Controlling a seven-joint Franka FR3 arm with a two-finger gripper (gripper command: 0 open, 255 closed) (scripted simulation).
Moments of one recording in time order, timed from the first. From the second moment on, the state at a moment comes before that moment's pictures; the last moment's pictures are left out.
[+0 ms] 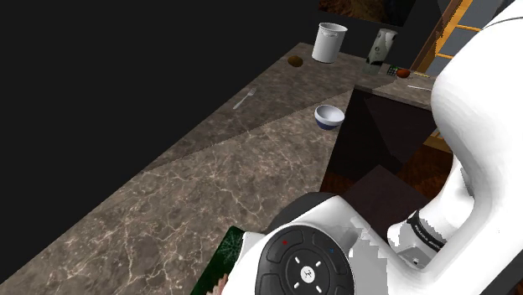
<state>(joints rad) 0.69 0.26 0.61 -2.18 -0.40 2.49 1.59</state>
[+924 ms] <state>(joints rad) 0.69 0.25 0.62 -2.18 -0.40 2.48 1.59</state>
